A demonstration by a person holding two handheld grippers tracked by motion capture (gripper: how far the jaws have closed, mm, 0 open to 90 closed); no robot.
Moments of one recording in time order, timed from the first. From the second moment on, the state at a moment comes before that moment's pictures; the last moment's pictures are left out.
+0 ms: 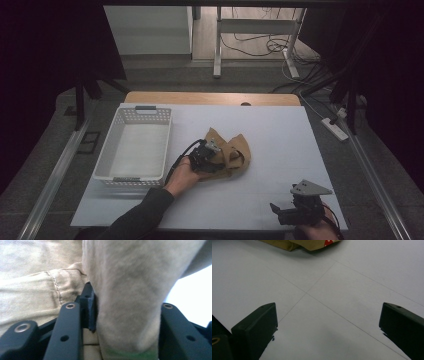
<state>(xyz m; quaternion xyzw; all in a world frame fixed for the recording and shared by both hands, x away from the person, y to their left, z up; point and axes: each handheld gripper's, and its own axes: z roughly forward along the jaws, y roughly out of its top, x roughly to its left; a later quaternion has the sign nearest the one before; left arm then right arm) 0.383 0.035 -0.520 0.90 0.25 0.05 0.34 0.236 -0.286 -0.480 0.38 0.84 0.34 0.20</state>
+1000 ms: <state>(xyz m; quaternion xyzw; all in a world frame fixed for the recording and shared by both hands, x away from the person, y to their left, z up) 0.381 0.038 -0.501 0.89 0.27 0.01 0.37 0.236 -0.285 -0.480 0.38 0.84 0.33 0.20</state>
